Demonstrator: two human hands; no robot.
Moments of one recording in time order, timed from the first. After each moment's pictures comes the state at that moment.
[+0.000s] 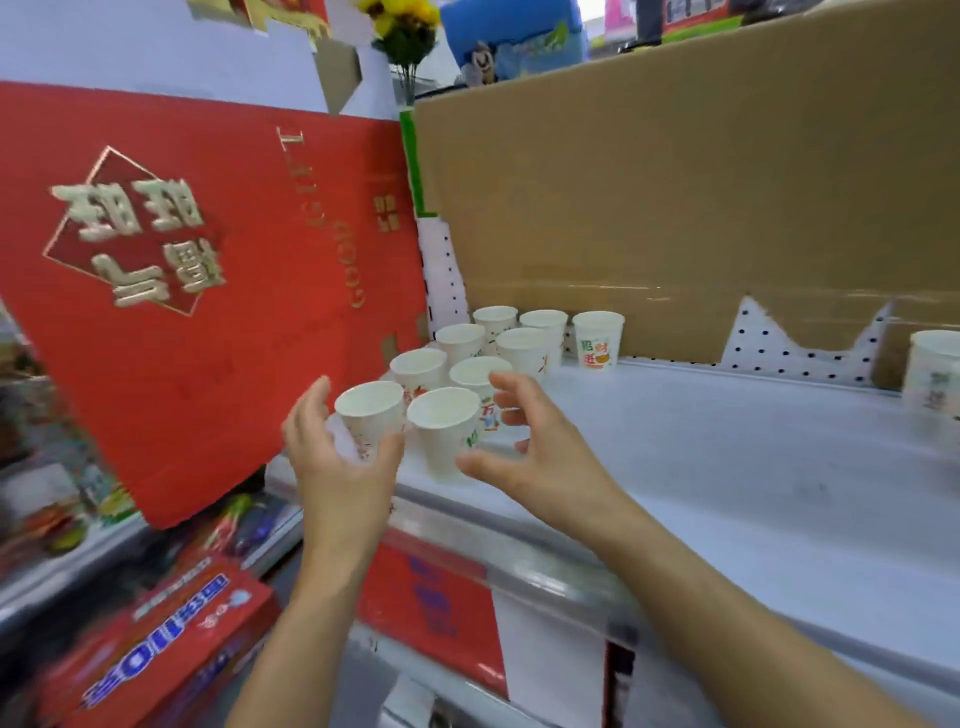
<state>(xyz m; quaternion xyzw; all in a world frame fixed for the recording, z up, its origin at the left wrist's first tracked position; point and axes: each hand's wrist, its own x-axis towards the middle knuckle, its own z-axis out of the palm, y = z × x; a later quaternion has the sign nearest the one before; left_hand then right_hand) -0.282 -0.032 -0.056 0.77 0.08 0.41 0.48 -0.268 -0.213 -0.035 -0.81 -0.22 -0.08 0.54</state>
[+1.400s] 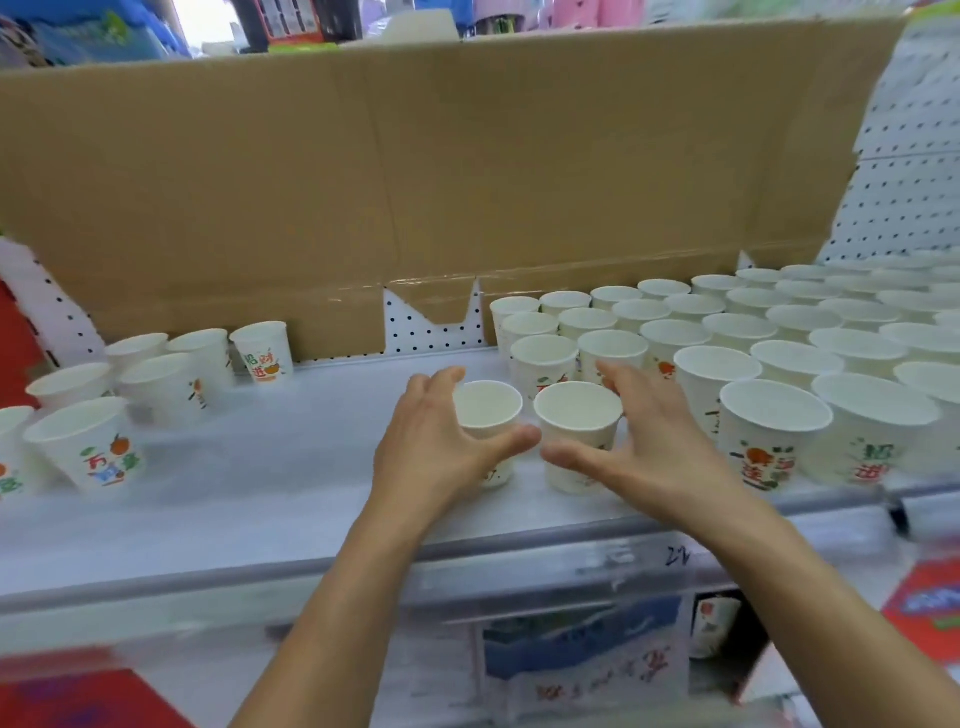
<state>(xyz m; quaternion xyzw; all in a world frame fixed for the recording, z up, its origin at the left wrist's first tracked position) -0.314 -0.348 -0.032 0.90 -0.24 0.08 0.35 -0.417 -0.510 -0.030 -0.93 0.14 -0.21 0.27</state>
